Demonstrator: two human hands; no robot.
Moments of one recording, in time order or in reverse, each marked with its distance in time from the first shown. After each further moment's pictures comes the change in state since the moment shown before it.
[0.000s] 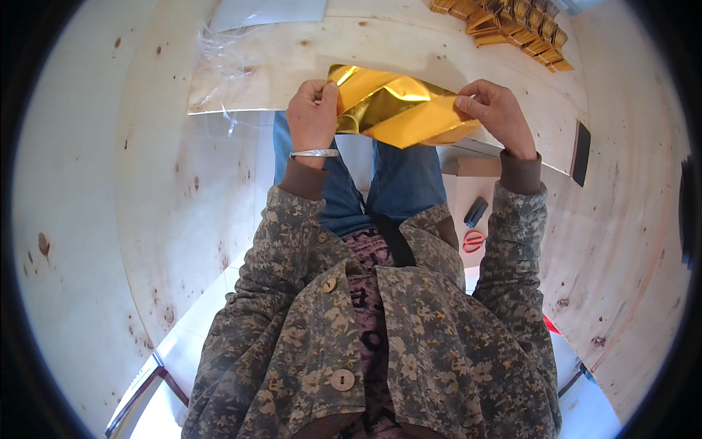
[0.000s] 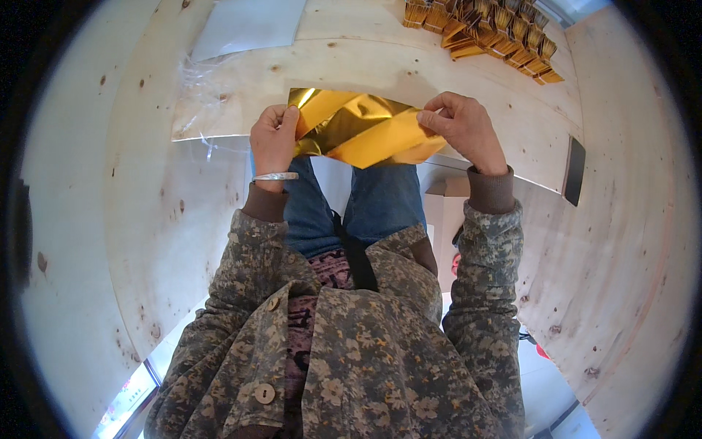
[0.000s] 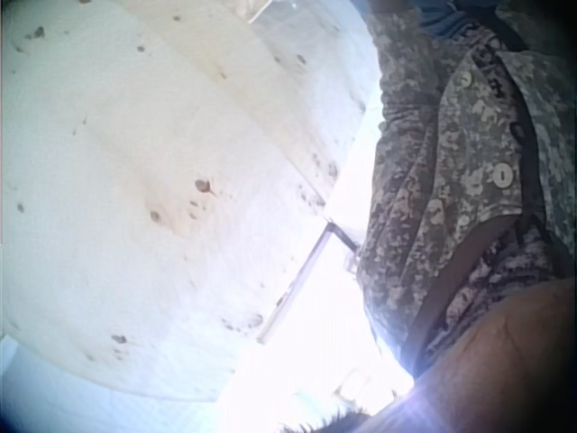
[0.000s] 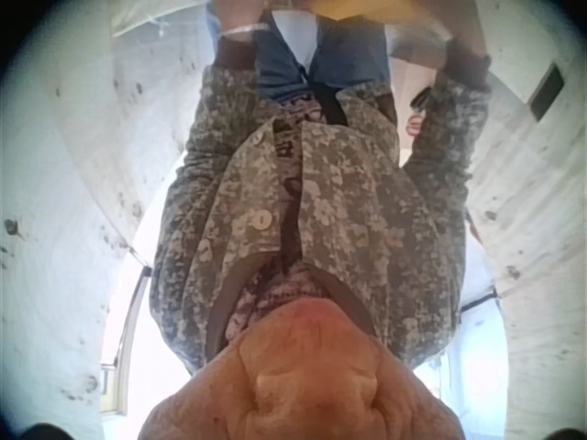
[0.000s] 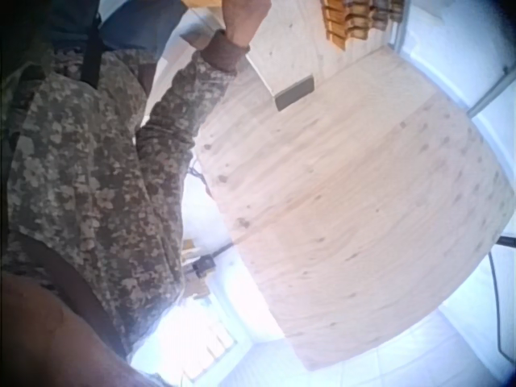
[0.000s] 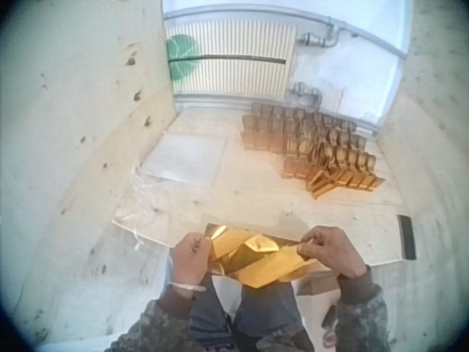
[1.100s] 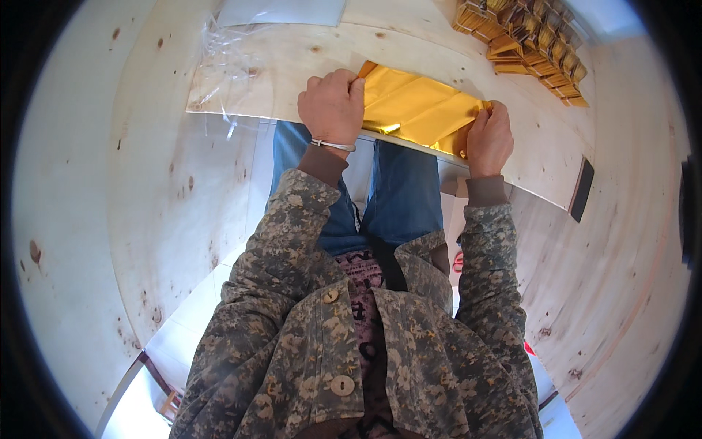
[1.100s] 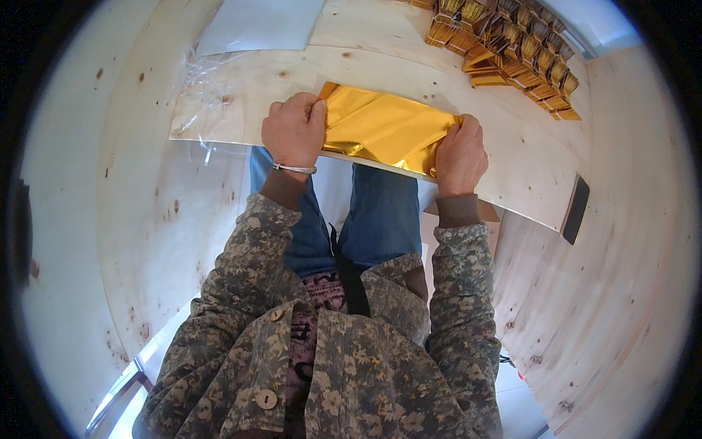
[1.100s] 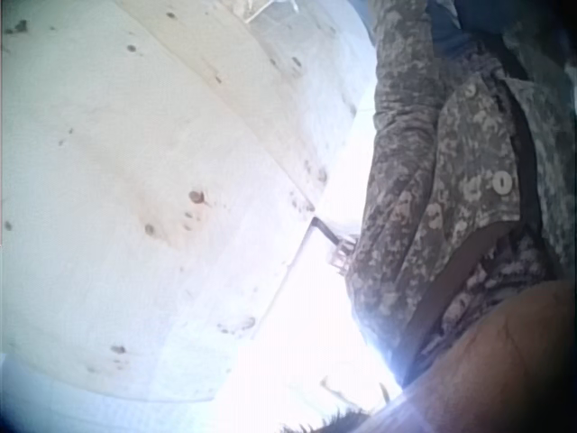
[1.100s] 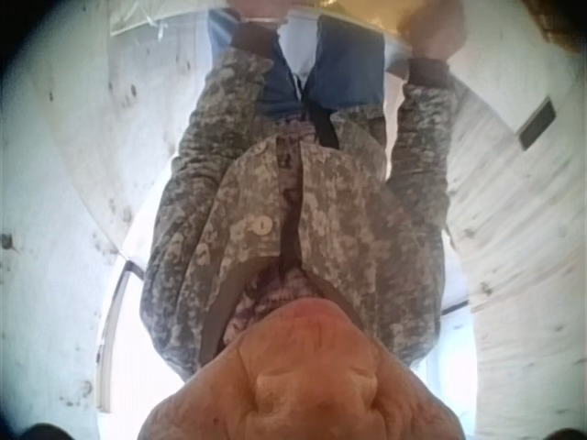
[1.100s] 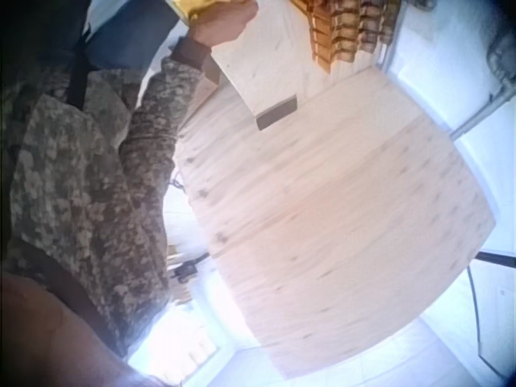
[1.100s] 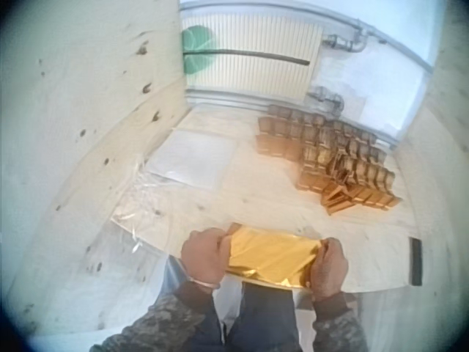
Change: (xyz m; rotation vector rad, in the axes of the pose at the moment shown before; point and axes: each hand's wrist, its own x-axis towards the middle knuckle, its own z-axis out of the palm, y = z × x) left_hand 0.030 0.001 0.034 0.725 0.195 0.495; right_hand 0.032 0.037 0.057 -0.691 0.704 0.007
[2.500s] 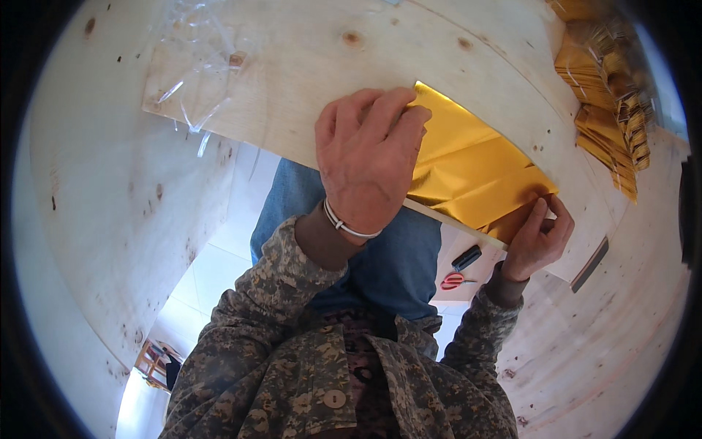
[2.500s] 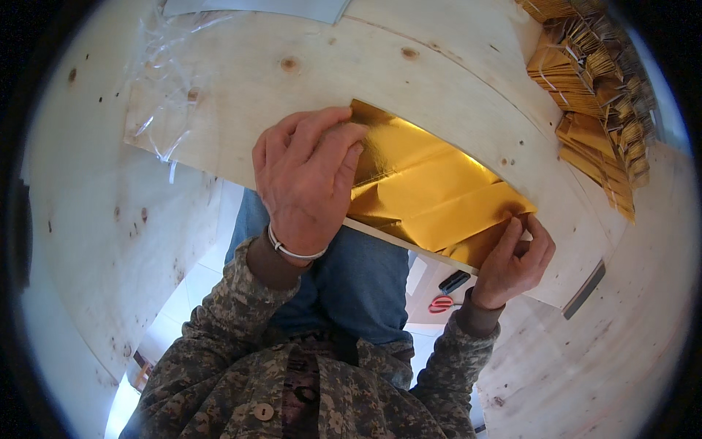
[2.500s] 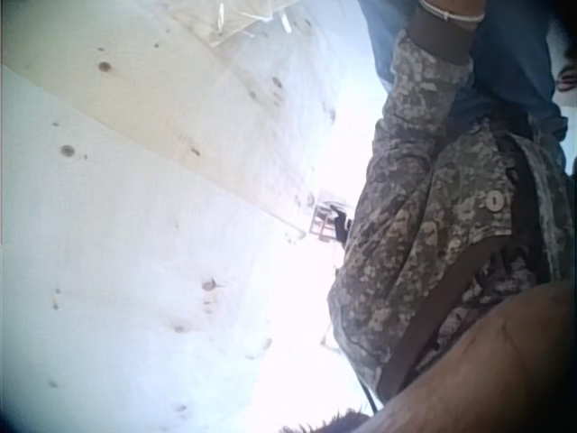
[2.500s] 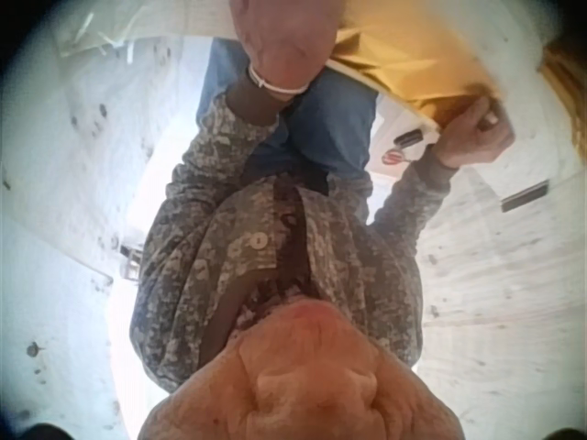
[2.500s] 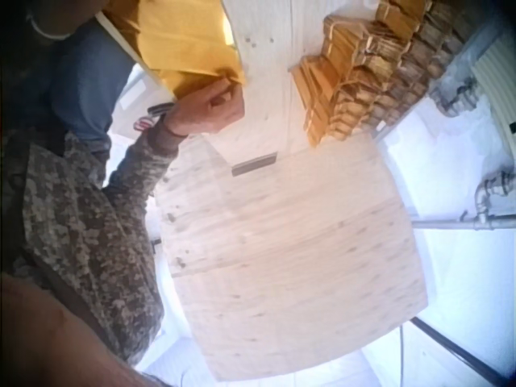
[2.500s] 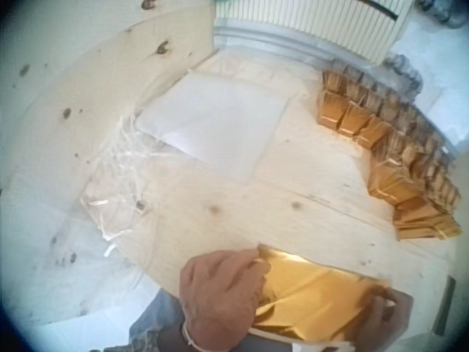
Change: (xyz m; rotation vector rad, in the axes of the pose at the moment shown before) left_hand -0.002 -0.008 0.011 -0.070 -0.063 0.120; right_hand -0.016 0.022 0.002 -0.072 0.065 -0.060
